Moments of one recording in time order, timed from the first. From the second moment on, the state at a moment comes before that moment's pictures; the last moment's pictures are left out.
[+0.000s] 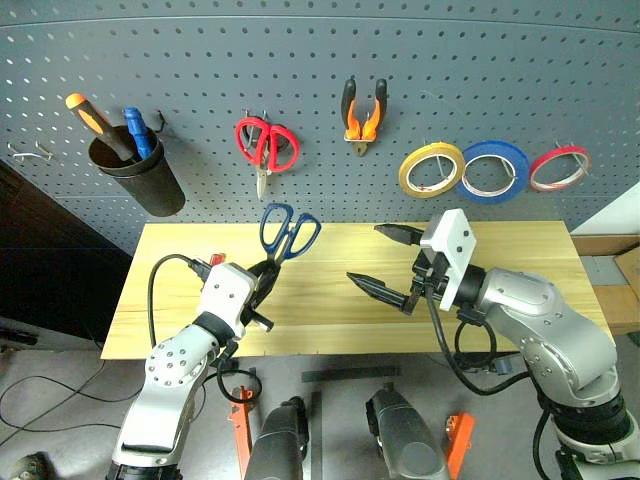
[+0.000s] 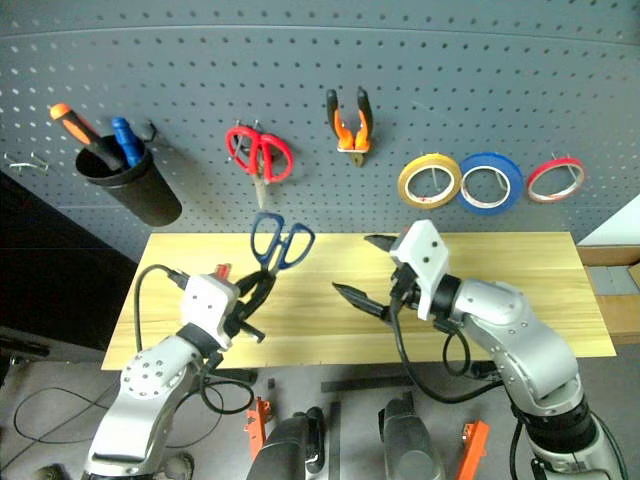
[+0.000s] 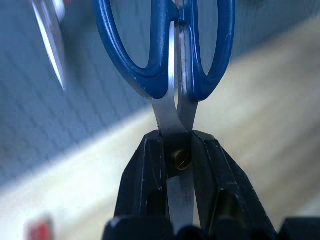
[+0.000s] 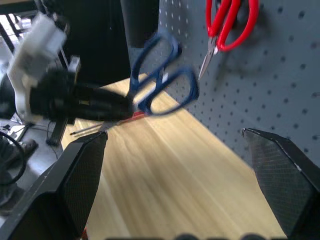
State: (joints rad) left arm 0.02 0.40 0.03 -0.43 -0.08 0.17 -0.40; right arm -0.37 -0.51 0.11 -0.60 0.45 0.67 0.62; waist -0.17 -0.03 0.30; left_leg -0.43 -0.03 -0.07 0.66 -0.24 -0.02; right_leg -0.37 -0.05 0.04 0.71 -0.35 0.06
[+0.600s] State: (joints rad) left arm -0.31 0.35 0.11 -0.27 -0.13 0.28 -0.32; right arm -0.41 -0.52 0.10 -0.54 0.42 0.62 0.65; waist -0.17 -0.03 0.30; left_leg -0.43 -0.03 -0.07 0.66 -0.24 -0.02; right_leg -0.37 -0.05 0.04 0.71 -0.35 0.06
